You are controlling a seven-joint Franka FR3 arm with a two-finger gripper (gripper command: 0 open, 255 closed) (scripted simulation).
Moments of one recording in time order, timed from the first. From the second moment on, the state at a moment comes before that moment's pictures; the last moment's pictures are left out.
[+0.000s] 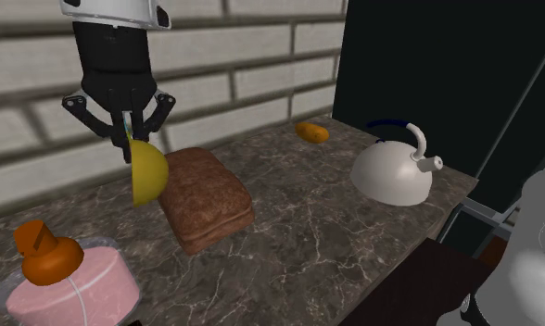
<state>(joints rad) 0.22 0.17 0.24 -1.57 0.14 1.77 0.69</state>
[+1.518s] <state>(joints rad) 0.42 0.59 0.28 -1.10 0.01 1.75 0.91</state>
